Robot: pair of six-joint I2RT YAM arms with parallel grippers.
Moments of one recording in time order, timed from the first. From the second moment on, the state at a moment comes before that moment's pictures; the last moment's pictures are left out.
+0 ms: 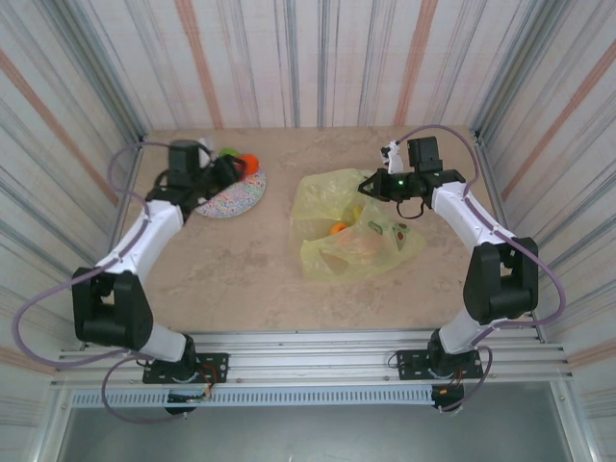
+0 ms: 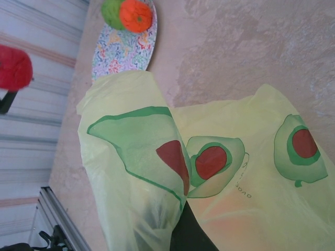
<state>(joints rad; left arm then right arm) -0.21 1.45 1.13 -0.24 0.29 -0.64 0.18 1.61 1.25 -0.48 -0.67 0.35</state>
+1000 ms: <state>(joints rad) -0.78 1.90 1.30 -0.03 0.37 -0.58 0.18 1.62 1.28 -0.45 -0.73 0.41</state>
